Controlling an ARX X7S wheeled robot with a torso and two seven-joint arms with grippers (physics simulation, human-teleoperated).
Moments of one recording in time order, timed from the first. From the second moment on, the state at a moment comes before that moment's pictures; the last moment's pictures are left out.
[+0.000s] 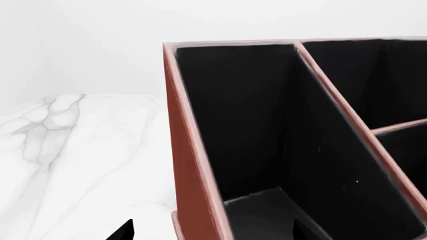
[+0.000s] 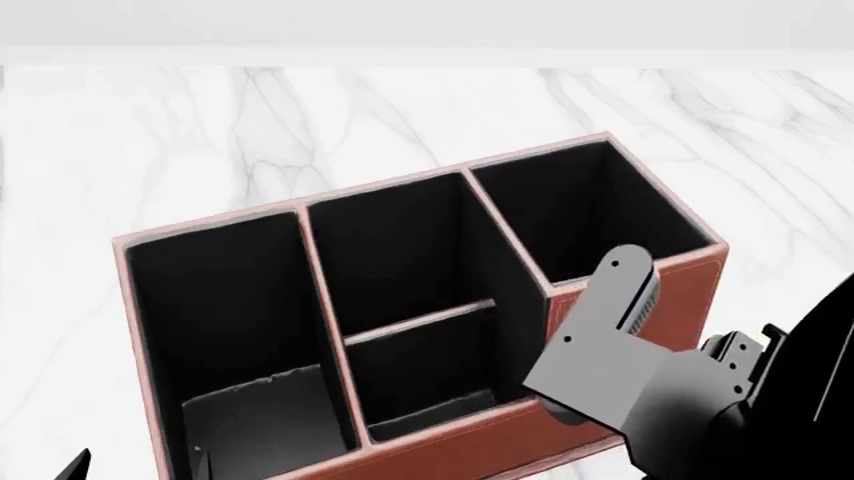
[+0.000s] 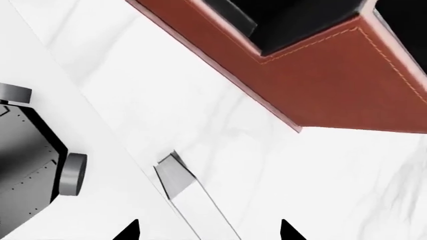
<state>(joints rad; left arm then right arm) -0.06 -0.20 0.26 -0.09 -0.19 0.08 -0.27 1.80 0.88 -1.45 -0.33 1.55 1.50 0.10</state>
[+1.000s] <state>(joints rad) -0.06 -0.22 0.29 -0.09 -0.21 0.09 -0.29 1.70 0.86 -1.58 -0.24 1.38 1.36 0.01</state>
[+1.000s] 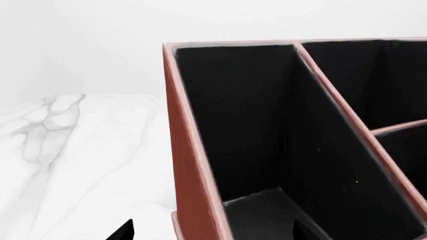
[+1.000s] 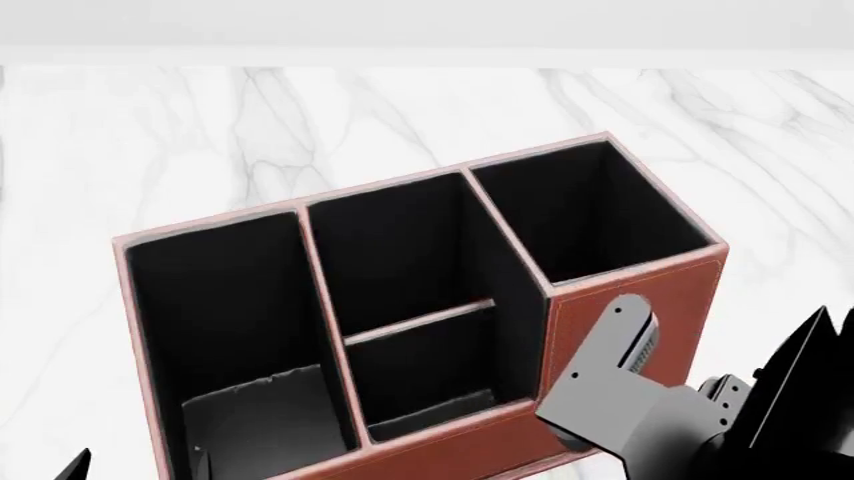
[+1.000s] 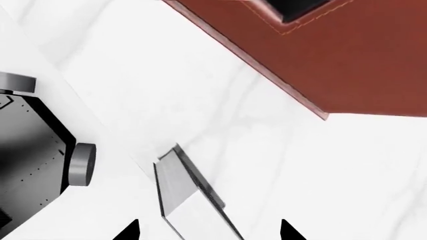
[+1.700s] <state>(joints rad) -0.06 -0.23 0.29 -0.08 -0.23 0.09 -0.30 1.61 0.82 -1.66 -0.15 1.31 1.33 -0.02</state>
